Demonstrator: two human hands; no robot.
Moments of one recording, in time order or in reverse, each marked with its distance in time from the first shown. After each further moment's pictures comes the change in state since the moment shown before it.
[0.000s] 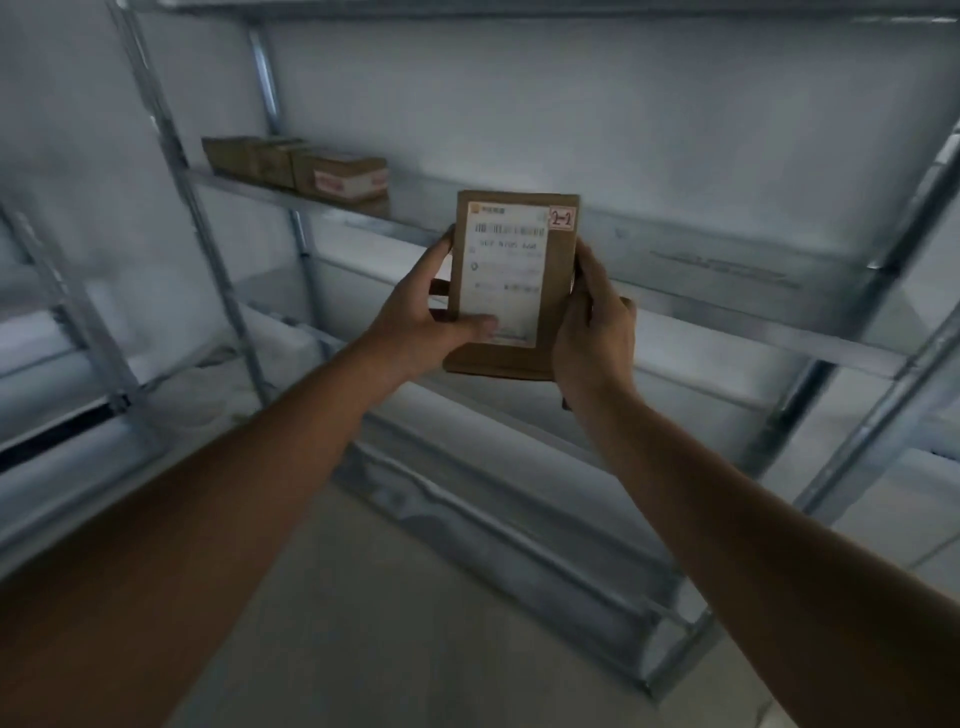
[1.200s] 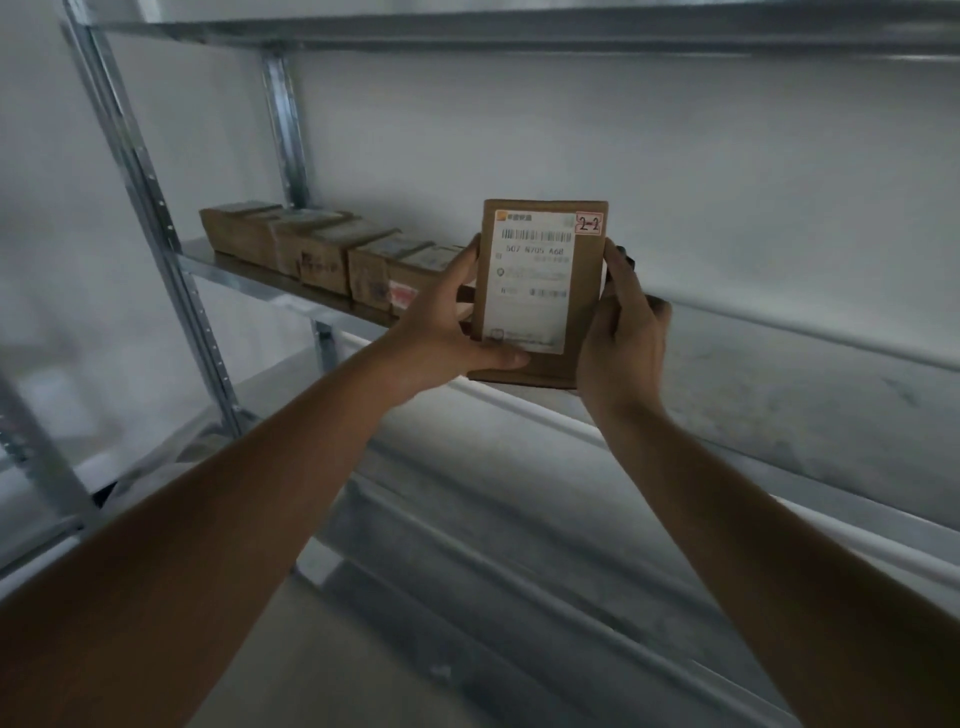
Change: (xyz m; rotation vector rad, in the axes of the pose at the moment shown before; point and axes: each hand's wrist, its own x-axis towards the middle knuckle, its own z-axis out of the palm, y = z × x) left_hand 0.427 -0.216 -0.250 0.012 -0.168 0.106; right_hand 0.303 -0.022 0.417 -0.122 0.116 -0.057
